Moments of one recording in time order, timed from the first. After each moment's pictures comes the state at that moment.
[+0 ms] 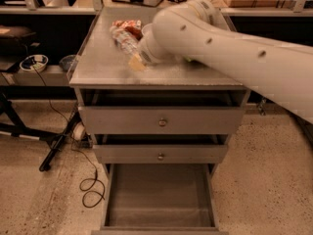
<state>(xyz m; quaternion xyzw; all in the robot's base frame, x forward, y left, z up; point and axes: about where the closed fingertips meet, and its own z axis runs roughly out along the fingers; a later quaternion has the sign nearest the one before) 0.712 0.044 0.880 -0.42 0.81 0.04 0.42</state>
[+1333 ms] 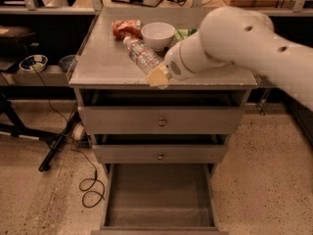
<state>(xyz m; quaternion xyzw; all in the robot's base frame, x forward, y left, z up) 0.623 -0.013 0.886 -0.39 0.82 0.12 0.39</state>
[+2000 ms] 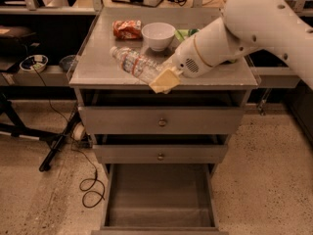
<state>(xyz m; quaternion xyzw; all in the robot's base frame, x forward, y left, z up) 0.588 -0.017 0.896 -0.51 0.76 0.20 0.34</state>
